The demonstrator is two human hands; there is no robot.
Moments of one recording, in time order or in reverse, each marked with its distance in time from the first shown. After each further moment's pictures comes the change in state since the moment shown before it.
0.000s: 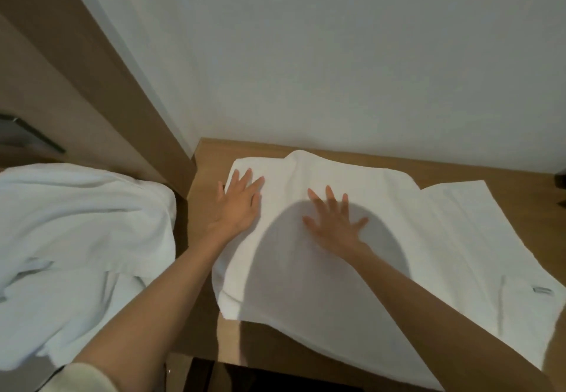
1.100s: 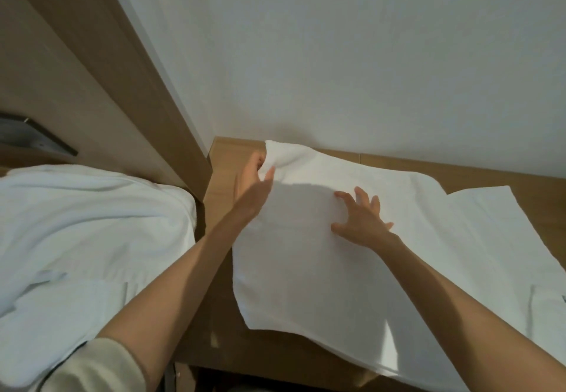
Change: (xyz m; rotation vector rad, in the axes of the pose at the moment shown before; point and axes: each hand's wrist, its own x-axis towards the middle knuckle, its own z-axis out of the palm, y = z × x) left_hand 0.039 -0.014 -0.016 -0.878 0.349 -0.035; right_hand 0.020 -0.009 -0.019 0.066 -0.038 0.132
